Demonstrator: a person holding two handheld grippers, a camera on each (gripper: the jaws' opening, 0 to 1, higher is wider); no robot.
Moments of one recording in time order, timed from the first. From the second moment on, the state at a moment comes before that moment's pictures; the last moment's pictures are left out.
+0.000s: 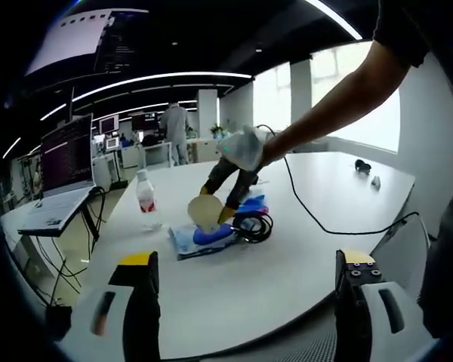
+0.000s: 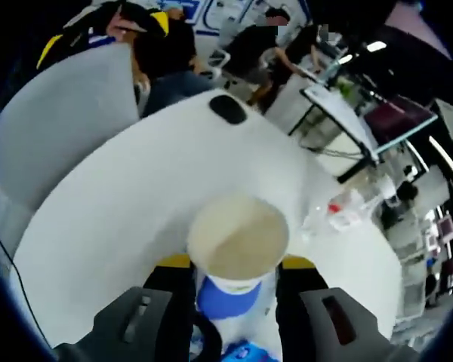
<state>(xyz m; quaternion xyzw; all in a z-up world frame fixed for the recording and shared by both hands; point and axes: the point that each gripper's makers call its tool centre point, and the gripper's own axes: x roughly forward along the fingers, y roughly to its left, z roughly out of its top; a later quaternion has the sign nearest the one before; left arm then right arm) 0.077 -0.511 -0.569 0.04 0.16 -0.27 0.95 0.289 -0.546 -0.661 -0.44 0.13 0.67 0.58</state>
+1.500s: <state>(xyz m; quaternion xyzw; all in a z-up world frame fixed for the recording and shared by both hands) 0.074 -0.498 -0.568 0.07 0.17 -0.24 0.95 0.353 -0.525 -0.603 -0.19 0.21 0.58 0.76</state>
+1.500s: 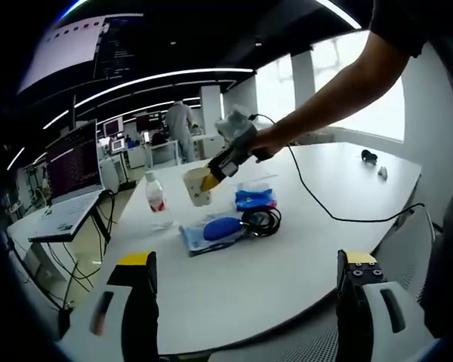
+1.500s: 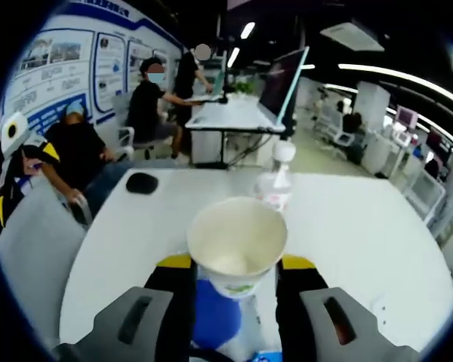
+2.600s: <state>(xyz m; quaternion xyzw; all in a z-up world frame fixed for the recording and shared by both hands) 0.077 -0.489 -0.575 0.06 0.19 -0.23 0.95 0.430 -0.491 -0.657 -0.15 0.29 0.48 0.82</state>
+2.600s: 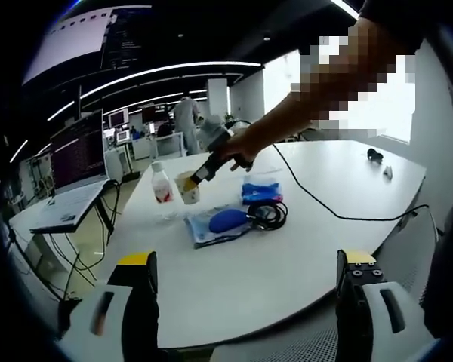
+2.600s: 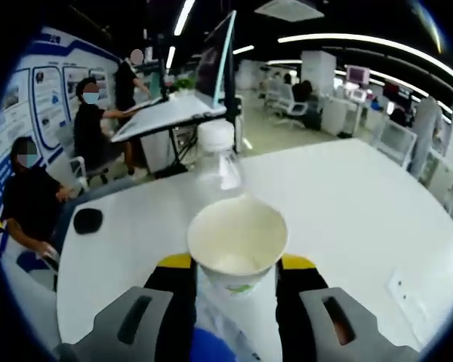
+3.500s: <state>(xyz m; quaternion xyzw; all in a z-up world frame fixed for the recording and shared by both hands) 0.076 -0.484 -0.589 0.04 0.22 -0.21 0.95 0.418 -0.489 -0.699 -0.25 0.29 0.56 0.74</state>
